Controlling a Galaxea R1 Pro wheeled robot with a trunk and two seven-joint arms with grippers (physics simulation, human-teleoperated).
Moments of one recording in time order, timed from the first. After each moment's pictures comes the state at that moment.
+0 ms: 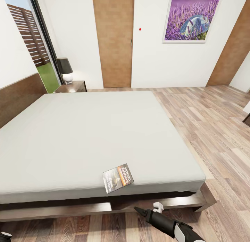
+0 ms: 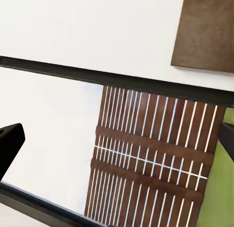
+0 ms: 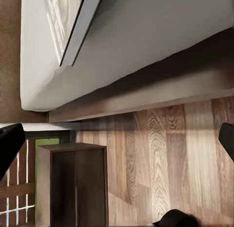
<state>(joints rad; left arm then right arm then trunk) -0.35 0.52 -0.42 -0.50 0.21 0.37 1.53 -0.54 0.07 -0.84 -0.25 0.44 0.18 1.03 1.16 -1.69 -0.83</state>
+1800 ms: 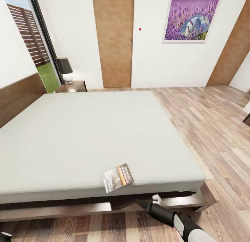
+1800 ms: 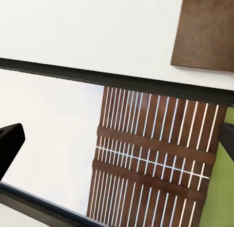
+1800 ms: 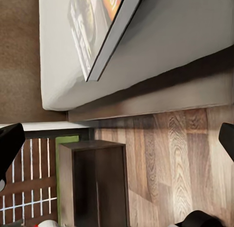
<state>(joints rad) -0.35 0.52 -0.42 -0.50 0.21 0.38 1.53 -0.60 0.06 -0.83 -0.26 0.44 0.31 1.08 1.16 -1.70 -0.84</state>
